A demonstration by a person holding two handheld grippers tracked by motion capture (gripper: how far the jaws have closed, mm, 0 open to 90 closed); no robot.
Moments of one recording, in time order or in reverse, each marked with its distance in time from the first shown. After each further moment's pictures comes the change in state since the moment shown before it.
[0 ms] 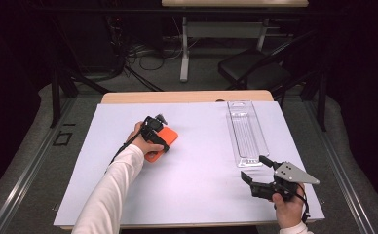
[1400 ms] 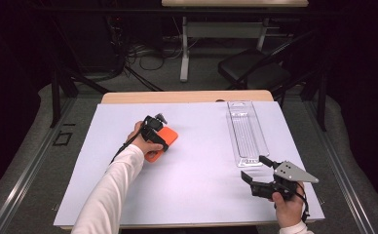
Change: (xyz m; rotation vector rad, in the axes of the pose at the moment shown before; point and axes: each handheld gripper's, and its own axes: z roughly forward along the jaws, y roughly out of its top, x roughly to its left) left arm 0.000 0.000 -0.004 -0.008 -0.002 -0.011; right arm -0.003 -0.002 0.002 0.011 0.003 0.009
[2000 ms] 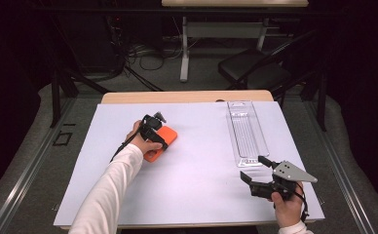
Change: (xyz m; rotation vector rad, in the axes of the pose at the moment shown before) left arm 0.001 -0.001 -0.008 0.002 -0.019 -0.015; right arm 0.001 0.000 0.002 0.012 0.006 0.002
